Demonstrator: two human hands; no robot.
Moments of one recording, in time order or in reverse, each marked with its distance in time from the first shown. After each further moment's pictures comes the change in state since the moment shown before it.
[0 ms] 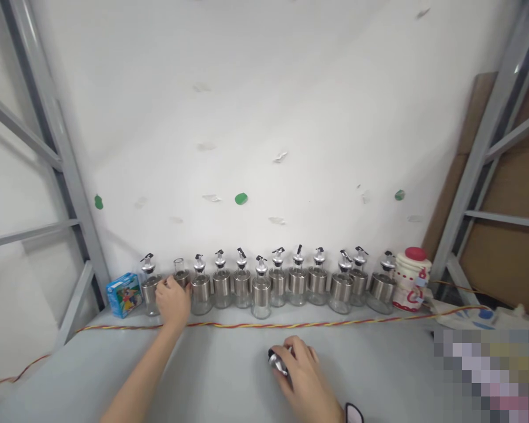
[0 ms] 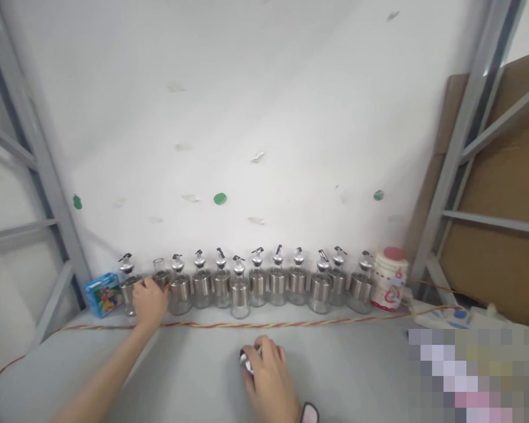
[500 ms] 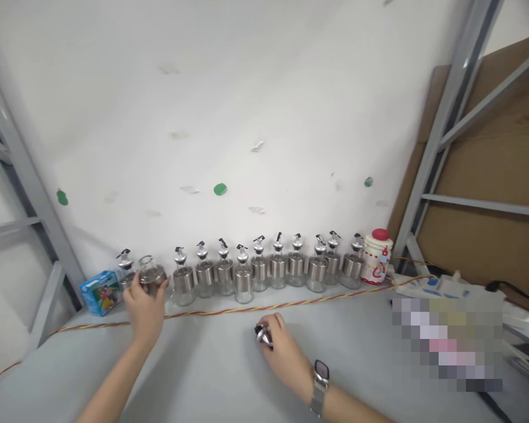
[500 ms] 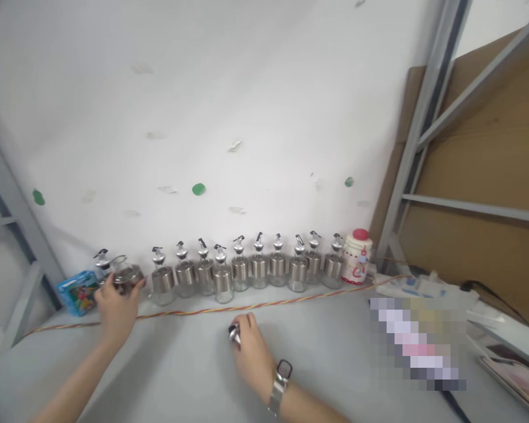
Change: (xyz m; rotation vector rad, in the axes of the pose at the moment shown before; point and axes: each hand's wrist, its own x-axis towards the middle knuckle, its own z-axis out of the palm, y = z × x) left_hand -0.017 0.000 -0.051 -0.291 0.068 0.040; right_hand 0.004 0.007 0.002 0.543 0.025 0.192
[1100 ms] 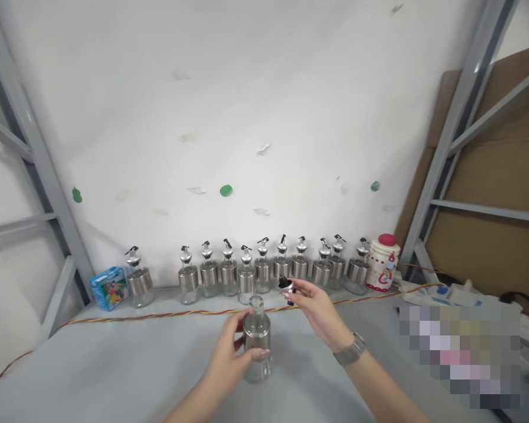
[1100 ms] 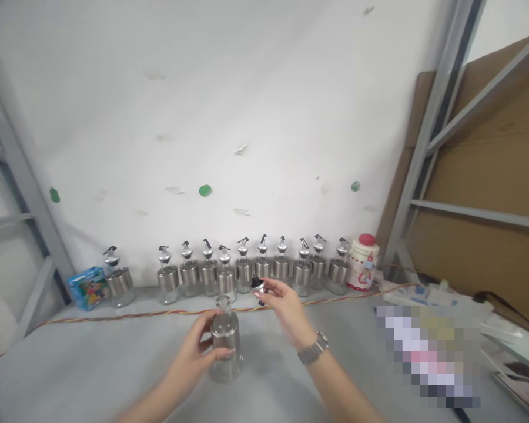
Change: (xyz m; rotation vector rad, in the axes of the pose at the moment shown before) left_hand -0.127 0.113 -0.034 -0.951 -1.013 -0.206; right_hand 0.045 -0.011 -0.076 0.885 0.093 0.143
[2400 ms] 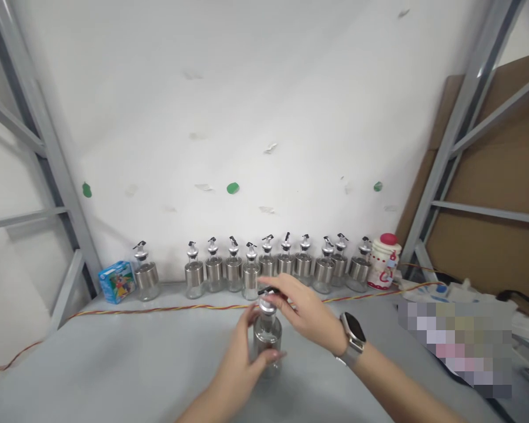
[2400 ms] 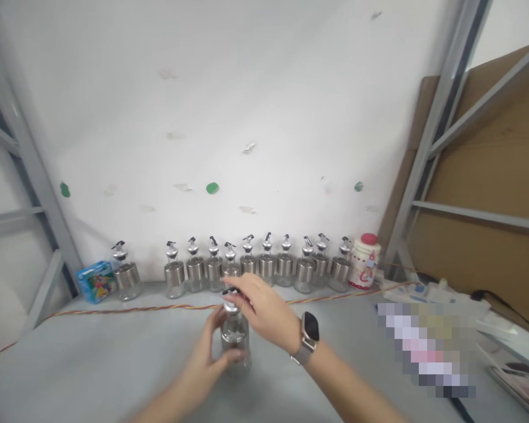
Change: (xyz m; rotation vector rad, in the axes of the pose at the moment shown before) left_hand -0.018 0.009 0.005 0.169 0.010 0.148; right_hand -0.036 -0.054 0.057 -1.073 -0.419 -0.684
